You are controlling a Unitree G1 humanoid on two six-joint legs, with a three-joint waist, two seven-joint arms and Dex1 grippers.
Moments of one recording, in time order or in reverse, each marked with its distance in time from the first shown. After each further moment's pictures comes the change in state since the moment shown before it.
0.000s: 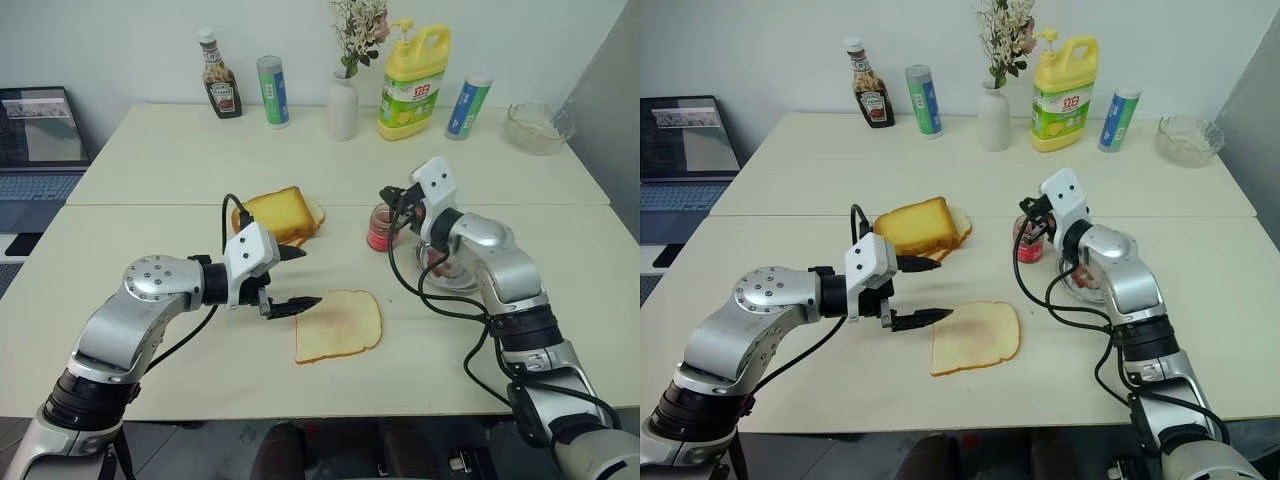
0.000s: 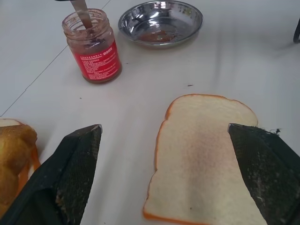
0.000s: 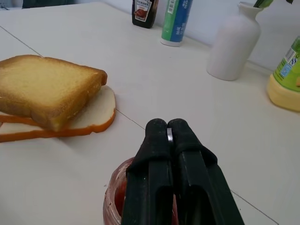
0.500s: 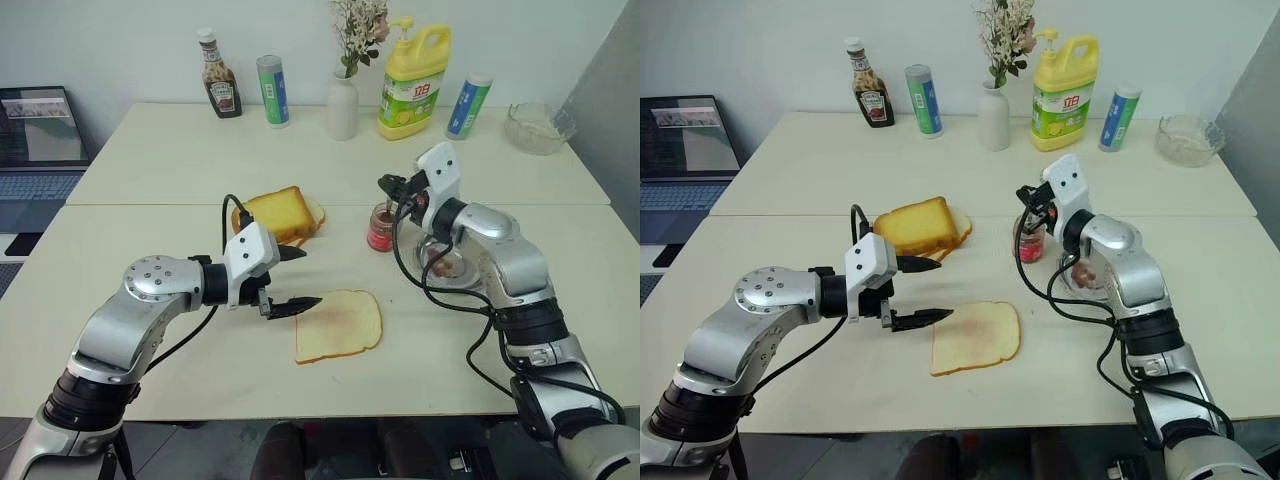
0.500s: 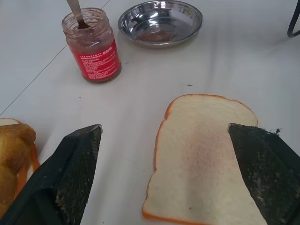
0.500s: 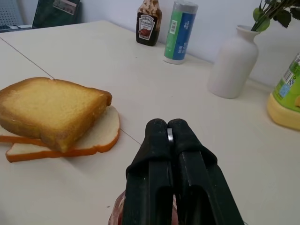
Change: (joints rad) left arm 0.001 0.000 0.000 -0.002 -0.006 0.003 0.001; right arm -0.031 -0.042 0.034 -0.019 0.020 -0.056 0.001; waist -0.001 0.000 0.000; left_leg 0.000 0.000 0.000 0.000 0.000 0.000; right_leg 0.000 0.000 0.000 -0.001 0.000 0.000
